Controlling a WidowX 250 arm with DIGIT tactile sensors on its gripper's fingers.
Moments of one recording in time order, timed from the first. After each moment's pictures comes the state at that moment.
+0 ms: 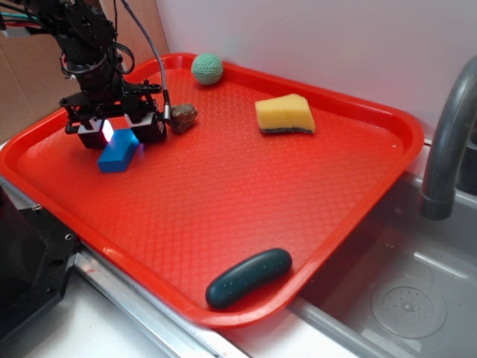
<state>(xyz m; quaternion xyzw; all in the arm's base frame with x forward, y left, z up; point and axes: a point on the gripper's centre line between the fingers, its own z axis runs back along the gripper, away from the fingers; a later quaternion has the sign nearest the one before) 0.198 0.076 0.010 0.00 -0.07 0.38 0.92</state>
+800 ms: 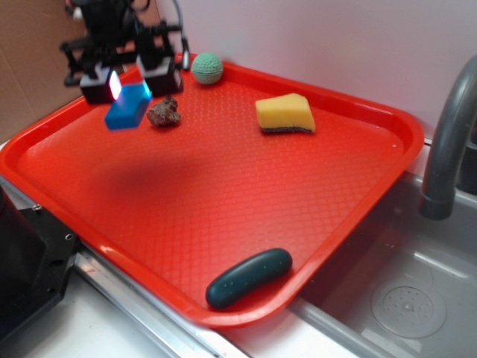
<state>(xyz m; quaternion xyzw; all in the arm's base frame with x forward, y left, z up) 0.209 0.001 0.114 -0.02 -0.06 0.38 0.92</state>
